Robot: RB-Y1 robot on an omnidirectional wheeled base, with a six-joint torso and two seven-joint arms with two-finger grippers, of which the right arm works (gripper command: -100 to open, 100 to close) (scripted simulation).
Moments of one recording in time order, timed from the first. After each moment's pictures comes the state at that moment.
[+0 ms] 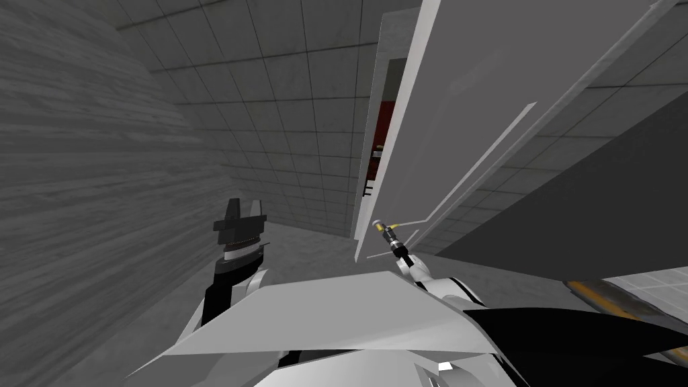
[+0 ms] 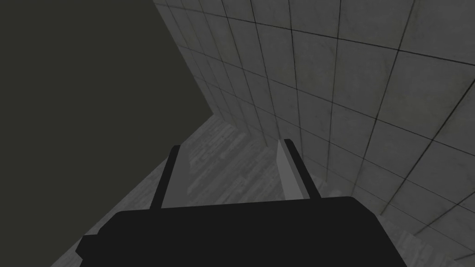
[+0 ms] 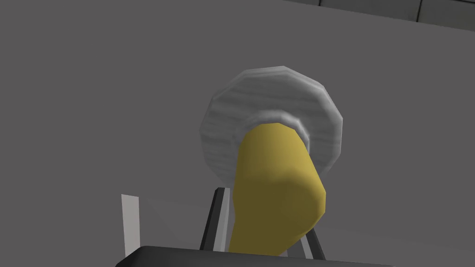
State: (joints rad) arm -0.19 -0.45 -0.05 -0.45 0.18 -0.97 -0.44
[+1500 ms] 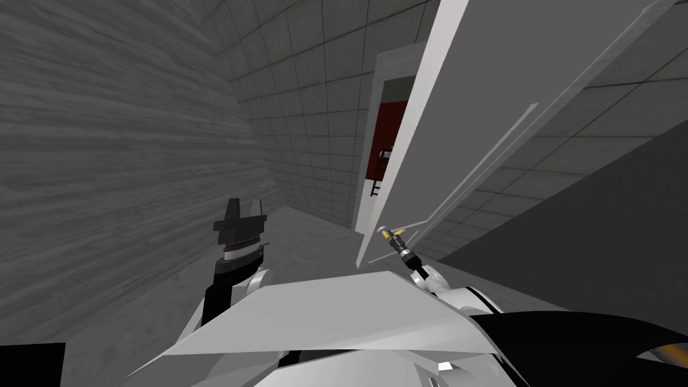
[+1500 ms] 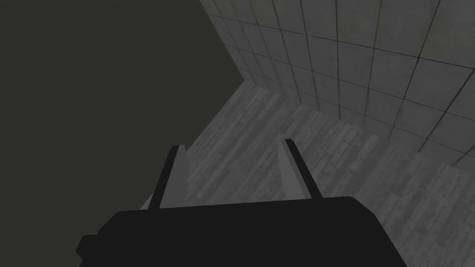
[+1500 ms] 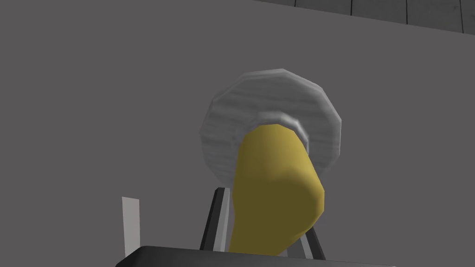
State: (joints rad) arm -0.10 -0.54 -0.01 -0.41 0.23 -1.18 -0.54
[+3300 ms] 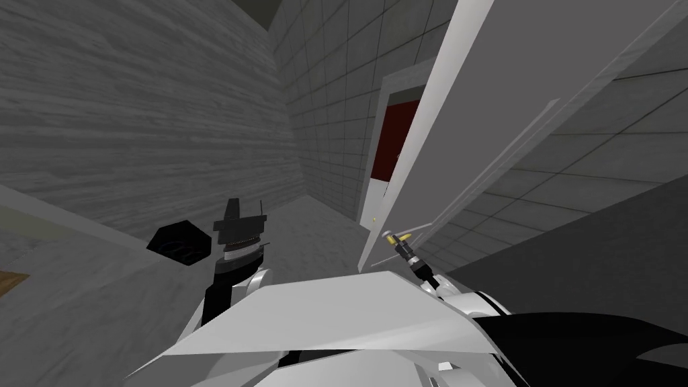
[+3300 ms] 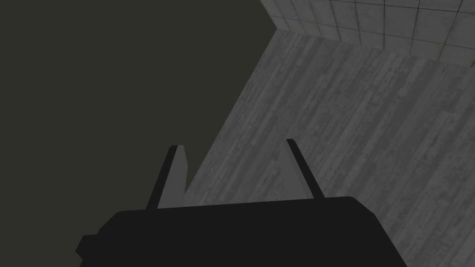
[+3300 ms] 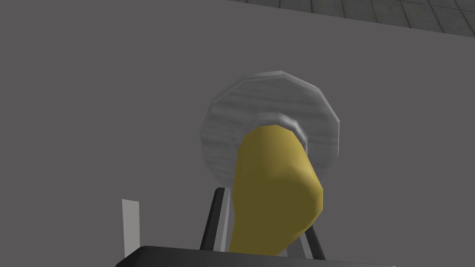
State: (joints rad) arm -0.07 -0.58 -0.02 -0.32 0.24 -1.32 -0.56
